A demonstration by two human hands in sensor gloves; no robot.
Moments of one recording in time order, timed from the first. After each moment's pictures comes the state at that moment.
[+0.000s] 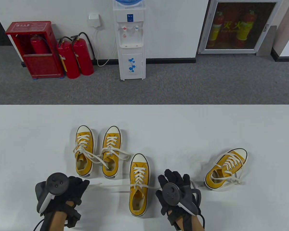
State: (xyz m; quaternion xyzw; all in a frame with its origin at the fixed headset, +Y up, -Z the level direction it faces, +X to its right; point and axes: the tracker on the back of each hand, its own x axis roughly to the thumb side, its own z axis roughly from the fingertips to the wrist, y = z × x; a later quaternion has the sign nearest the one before) left_hand -0.319 -0.744 -0.274 -0.05 0.03 0.25 0.97; right_hand 0.086 -0.758 -0.265 0.10 0.01 0.99 0.14
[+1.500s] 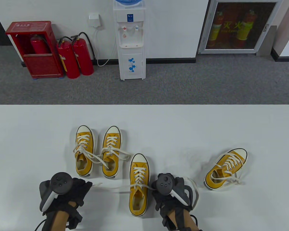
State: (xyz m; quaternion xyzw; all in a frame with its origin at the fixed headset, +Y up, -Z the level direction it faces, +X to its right) left_hand -0.311 -0.749 -0.275 -0.08 0.02 0.25 0.97; right_hand 0.078 -0.777 -0.284 0.05 0.12 0.97 0.19
